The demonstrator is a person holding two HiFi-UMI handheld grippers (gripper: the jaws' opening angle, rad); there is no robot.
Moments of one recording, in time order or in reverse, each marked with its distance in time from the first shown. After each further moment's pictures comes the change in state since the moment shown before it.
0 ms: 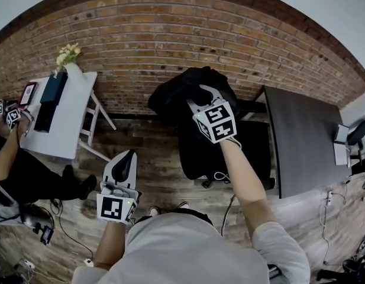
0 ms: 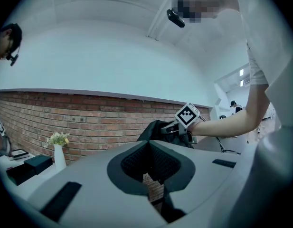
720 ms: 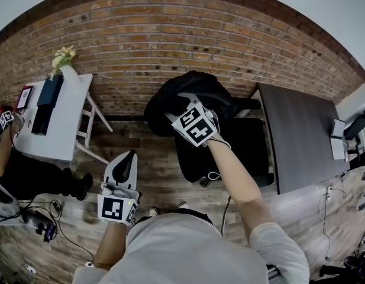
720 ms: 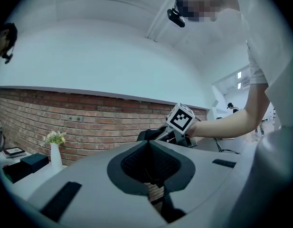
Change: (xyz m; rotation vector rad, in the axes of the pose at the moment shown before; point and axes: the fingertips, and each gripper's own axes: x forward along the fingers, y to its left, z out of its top) left arm -0.003 -0.017 0.000 -0.012 -0.009 -0.032; right arm 0.010 0.072 -0.026 -0.131 0.222 0.178
